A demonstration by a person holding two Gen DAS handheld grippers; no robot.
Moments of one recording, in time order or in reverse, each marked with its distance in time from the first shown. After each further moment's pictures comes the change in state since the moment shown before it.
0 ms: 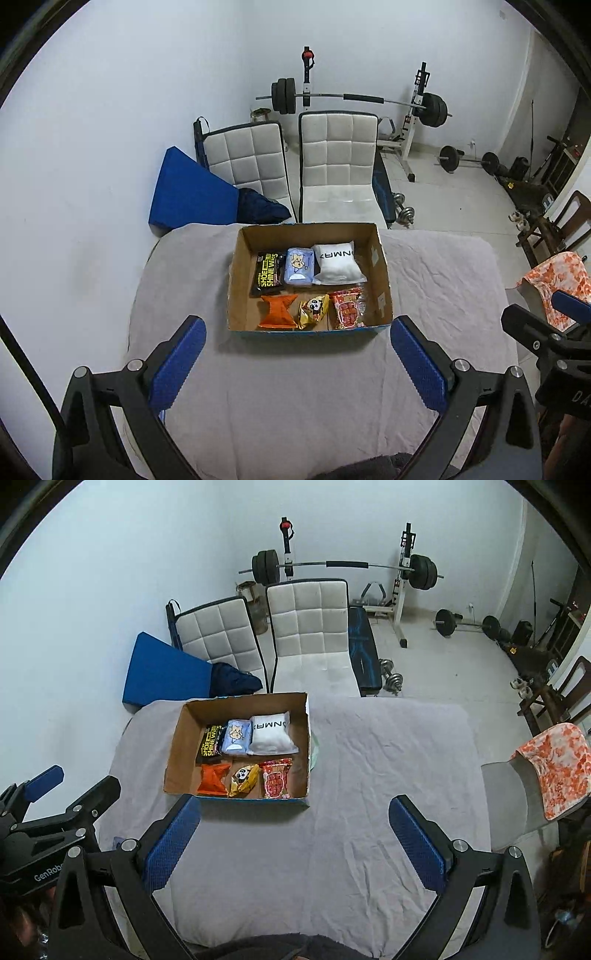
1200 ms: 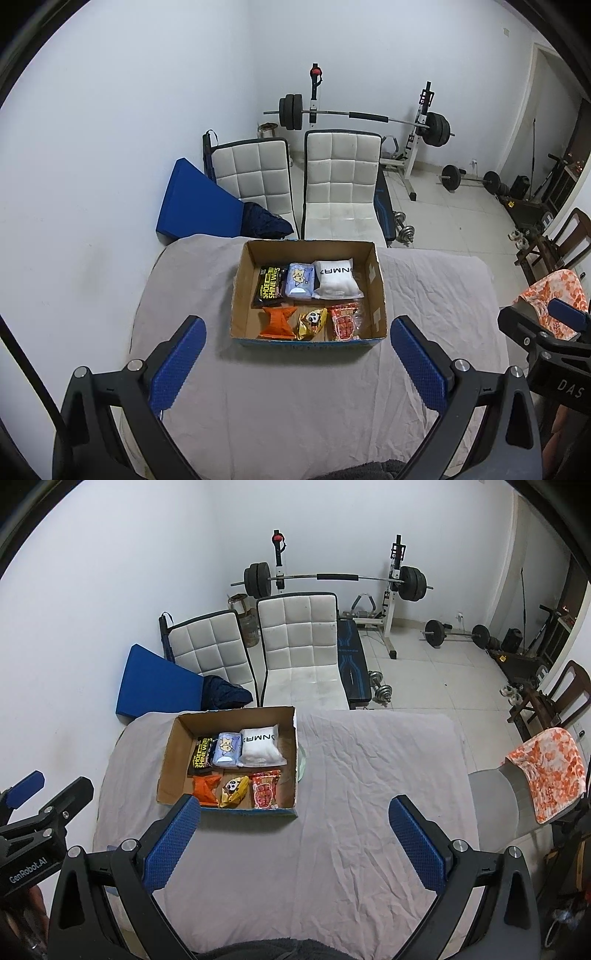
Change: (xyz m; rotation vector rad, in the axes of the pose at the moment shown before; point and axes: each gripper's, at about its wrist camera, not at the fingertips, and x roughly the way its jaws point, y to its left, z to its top) left arm -0.034 -0.003 -0.003 -0.042 -0.069 0.007; right arm -0.019 -0.011 0.003 0.001 -0.047 -0.034
